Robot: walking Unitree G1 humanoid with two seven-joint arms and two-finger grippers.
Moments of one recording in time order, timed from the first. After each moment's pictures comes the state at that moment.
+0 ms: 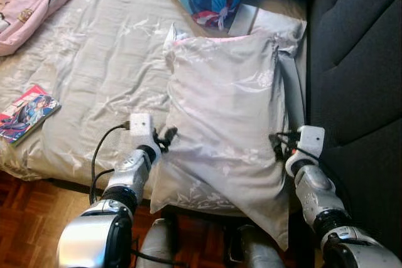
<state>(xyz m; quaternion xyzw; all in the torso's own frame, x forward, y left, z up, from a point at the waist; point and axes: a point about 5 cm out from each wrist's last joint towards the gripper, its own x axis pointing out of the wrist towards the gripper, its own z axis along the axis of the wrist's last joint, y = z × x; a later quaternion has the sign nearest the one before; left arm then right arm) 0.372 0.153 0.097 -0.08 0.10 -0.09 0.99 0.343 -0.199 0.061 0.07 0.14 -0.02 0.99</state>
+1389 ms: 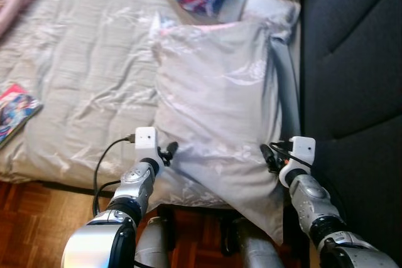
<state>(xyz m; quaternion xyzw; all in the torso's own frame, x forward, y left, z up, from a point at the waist) 0.359 0.150 0.074 -0.06 0.13 -0.04 0.99 0.335 -0.185 0.047 0.09 0.17 0.02 0.98</state>
